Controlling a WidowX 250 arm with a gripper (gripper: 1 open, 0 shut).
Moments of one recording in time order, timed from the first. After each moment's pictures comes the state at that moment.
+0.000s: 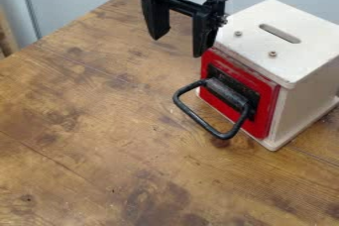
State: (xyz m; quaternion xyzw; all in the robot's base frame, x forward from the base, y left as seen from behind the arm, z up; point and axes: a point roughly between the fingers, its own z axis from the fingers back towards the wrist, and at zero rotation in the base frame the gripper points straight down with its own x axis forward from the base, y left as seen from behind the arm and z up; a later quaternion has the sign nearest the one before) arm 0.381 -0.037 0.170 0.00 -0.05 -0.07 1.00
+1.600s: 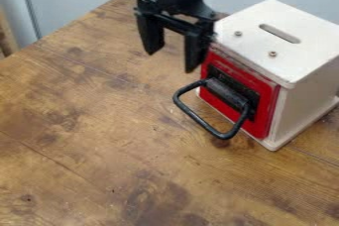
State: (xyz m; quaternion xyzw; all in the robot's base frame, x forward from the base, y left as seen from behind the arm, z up) arm 0.379 -0.012 0.152 0.00 -0.05 -0.06 1.00
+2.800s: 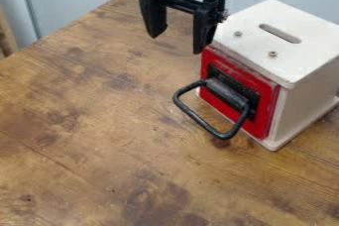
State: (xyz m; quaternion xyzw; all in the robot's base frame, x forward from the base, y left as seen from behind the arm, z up) arm 0.384 -0.034 0.174 0.00 -0.05 -0.02 1.00
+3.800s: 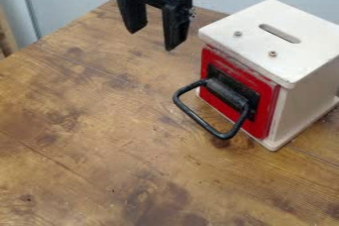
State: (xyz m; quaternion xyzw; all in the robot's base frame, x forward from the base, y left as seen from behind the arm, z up) arm 0.375 -0.009 0.173 -0.01 -0.05 -0.10 0.99
